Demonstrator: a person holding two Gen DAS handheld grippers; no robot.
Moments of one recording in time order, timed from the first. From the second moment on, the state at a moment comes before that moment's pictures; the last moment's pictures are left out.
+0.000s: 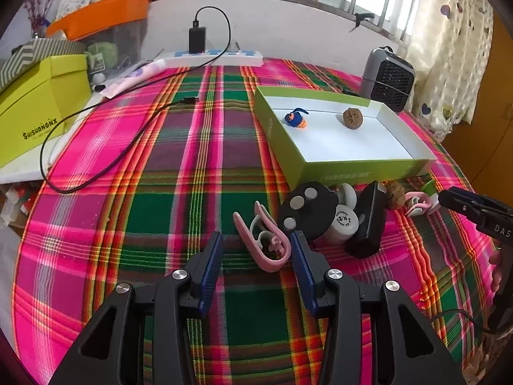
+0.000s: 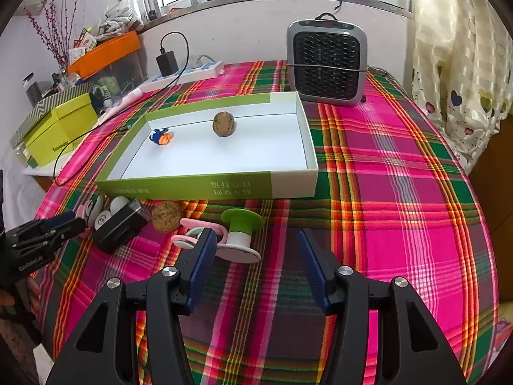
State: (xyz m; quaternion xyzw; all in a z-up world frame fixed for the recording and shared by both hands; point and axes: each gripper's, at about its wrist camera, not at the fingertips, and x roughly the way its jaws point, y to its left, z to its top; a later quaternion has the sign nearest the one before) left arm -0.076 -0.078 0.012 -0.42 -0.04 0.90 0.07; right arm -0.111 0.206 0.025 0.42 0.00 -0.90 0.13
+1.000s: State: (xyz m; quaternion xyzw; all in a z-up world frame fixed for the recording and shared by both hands) left arm -0.090 -0.085 0.005 -0.43 -0.03 0.90 0.02; right arm -0.128 0.215 0.016 0.44 -0.01 -0.89 0.11
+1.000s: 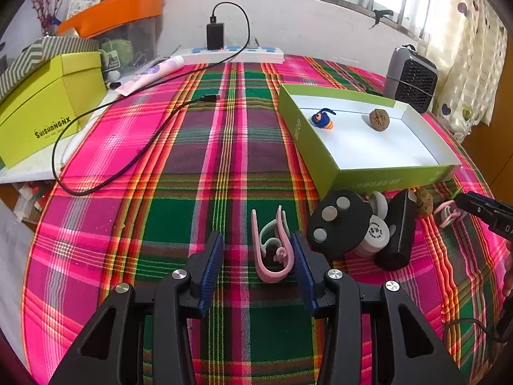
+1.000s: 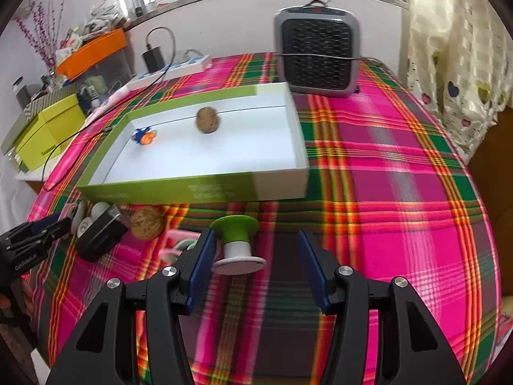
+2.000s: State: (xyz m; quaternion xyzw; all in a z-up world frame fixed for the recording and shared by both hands) left arm -0.091 -0.081 0.004 -0.43 -0.02 0.90 0.01; right arm -0.142 0.218 0.008 0.45 0.01 -0.89 0.12
